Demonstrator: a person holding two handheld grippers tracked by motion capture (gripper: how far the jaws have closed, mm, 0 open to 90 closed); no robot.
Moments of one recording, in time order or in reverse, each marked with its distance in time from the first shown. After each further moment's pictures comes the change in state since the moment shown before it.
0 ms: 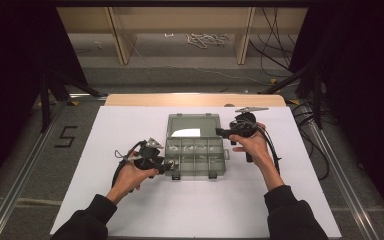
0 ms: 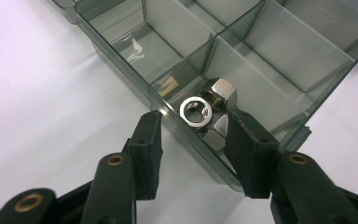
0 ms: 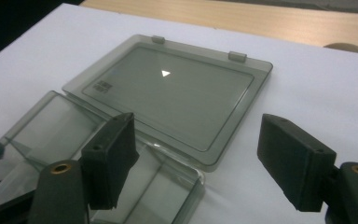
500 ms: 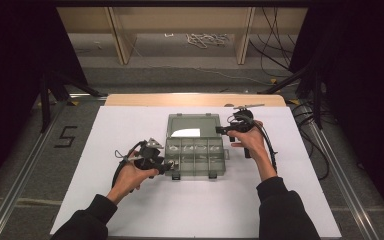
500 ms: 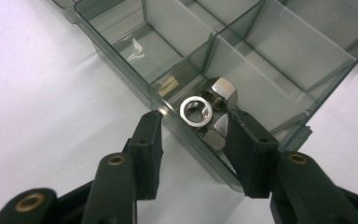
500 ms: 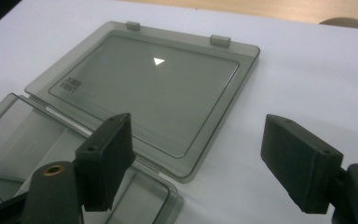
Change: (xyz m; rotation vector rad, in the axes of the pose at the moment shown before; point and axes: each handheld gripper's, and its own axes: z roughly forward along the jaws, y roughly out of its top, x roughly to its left) left arm 0.000 0.000 0.000 0.008 0.001 0.004; right arm -0.017 0.006 0.024 0.084 -0.035 0.055
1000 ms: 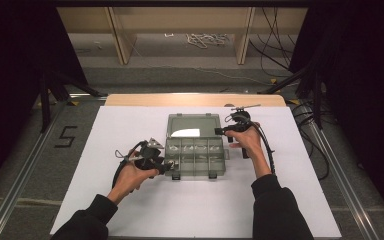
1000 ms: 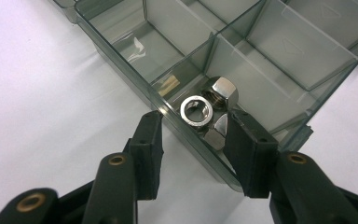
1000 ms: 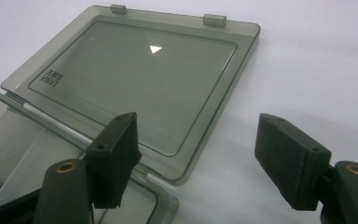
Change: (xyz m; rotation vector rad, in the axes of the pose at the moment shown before) left arm -0.002 0.000 0.000 0.001 0.013 0.005; right arm -0.005 -0.001 0.016 0.056 -0.003 0.043
